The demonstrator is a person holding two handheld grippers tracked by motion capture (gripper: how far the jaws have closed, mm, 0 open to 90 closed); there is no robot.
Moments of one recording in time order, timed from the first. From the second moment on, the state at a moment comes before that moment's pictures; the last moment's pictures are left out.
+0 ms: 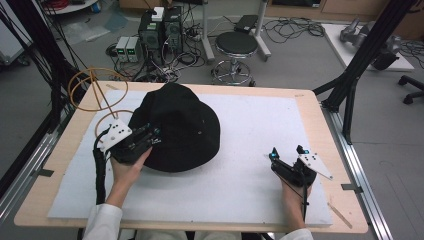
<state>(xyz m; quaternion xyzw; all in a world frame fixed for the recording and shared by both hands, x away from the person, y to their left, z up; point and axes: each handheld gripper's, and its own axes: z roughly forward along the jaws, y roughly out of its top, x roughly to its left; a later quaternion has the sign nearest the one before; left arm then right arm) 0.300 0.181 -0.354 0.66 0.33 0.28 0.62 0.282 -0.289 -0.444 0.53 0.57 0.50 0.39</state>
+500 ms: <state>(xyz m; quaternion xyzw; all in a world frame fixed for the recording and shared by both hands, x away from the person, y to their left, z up) 0.292 0.180 -0.328 0.62 0.30 0.34 0.64 0.282 -0.289 -0.444 0.53 0.57 0.50 0.38</state>
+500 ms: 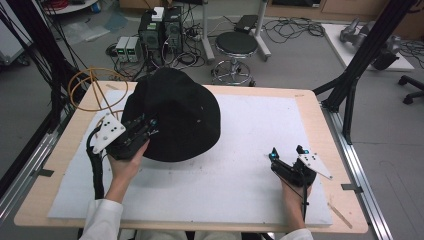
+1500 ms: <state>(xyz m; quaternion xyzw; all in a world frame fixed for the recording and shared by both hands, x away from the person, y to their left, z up) 0.294 0.210 -0.285 0.53 0.27 0.46 0.66 0.282 -0.290 -0.444 0.53 0.57 0.50 0.39</state>
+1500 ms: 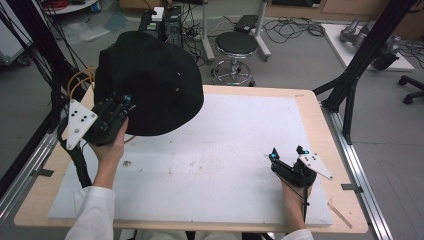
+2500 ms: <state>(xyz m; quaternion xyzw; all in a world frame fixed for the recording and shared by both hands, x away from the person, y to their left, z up) 0.330 0.284 -0.283 0.44 0.37 0.54 0.61 0.280 -0.291 -0.444 0.53 0.57 0.50 0.38</state>
